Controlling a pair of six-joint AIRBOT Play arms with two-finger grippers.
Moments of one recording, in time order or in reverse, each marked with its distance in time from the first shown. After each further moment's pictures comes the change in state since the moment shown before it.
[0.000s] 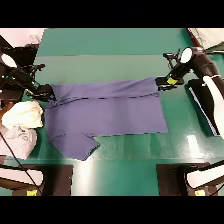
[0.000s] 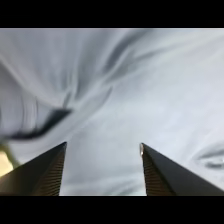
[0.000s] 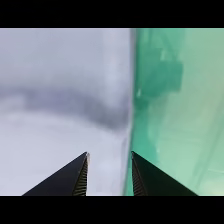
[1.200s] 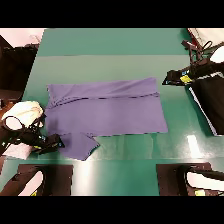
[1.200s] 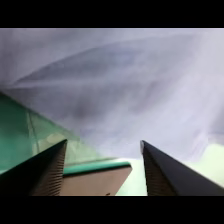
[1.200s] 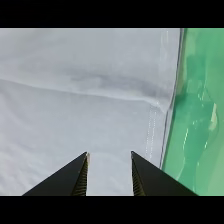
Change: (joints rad) left arm 0.000 0.721 -1.042 -0.077 0.150 -0.226; right arm -0.097 0.299 -0.205 0.244 -0.128 -0.135
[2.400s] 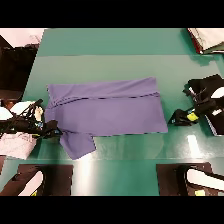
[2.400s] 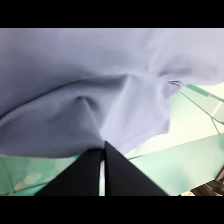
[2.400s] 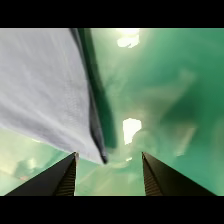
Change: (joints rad) left arm 0.000 0.002 0.171 -0.154 0.019 0.079; right arm -0.287 0.053 -0.564 0.065 0.128 -0.199
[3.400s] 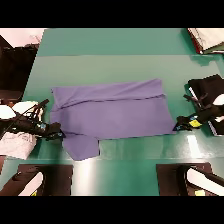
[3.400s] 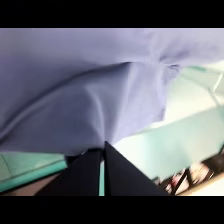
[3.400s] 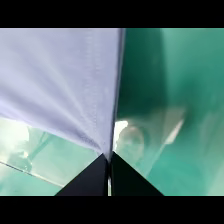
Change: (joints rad) left arm -0.114 0.000 0.036 -0.029 -0.076 0.022; right arm -0.049 0.166 -0.090 -0.073 0.037 -0.048
